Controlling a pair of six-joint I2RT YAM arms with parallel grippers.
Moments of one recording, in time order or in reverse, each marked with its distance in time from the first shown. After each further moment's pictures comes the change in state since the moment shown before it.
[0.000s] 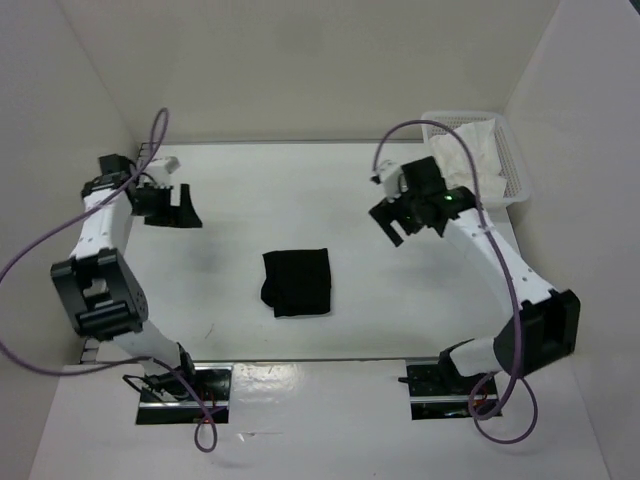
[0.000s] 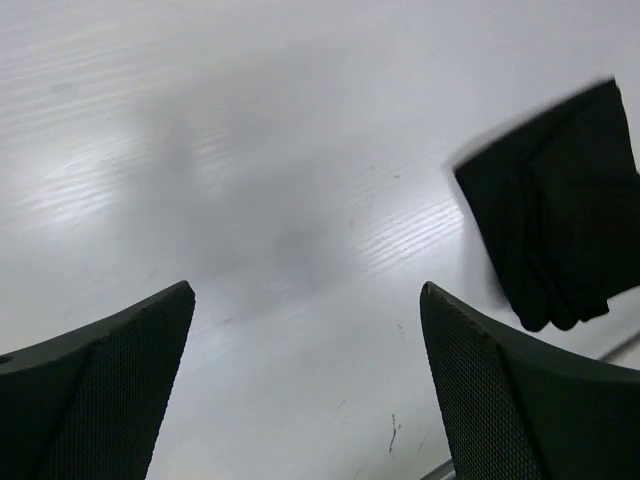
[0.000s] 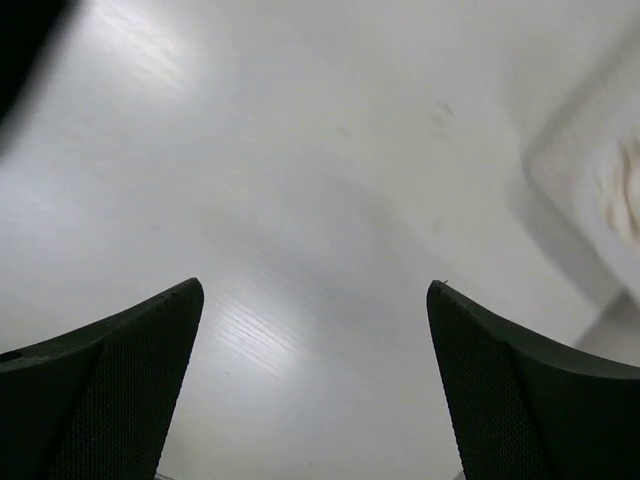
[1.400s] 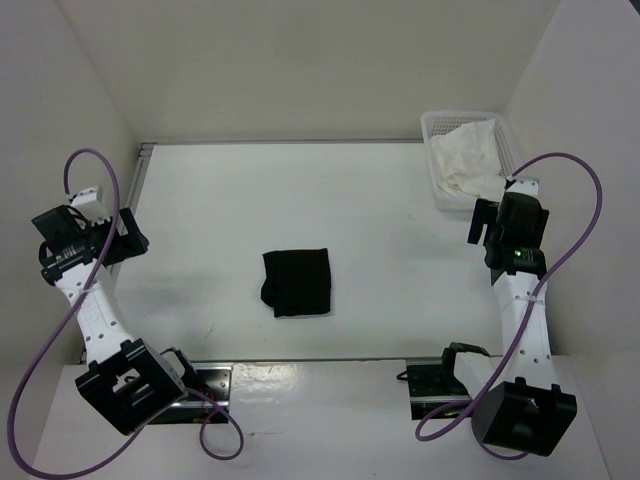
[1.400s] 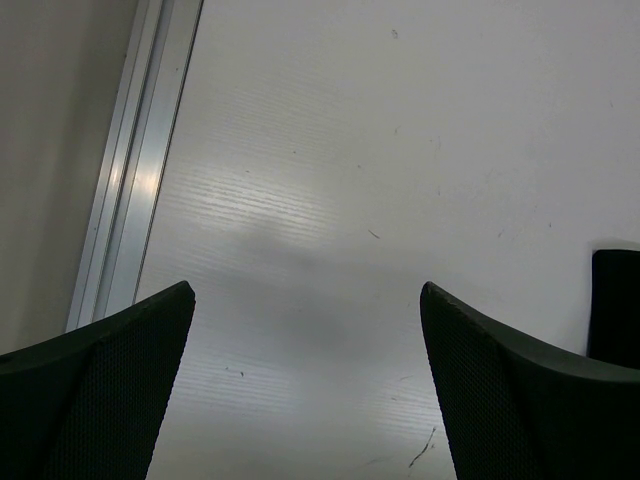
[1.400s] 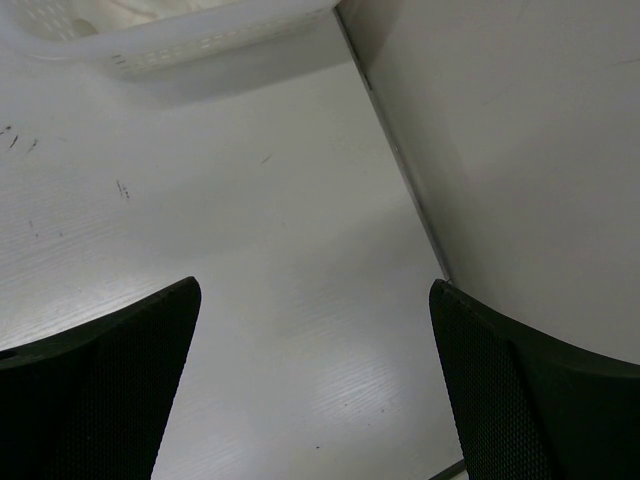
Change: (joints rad) left arm 0.395 -0.612 -0.387 0.194 -0.232 -0.213; right arm -0.652 -0.464 -0.415 0.295 0.272 0.347
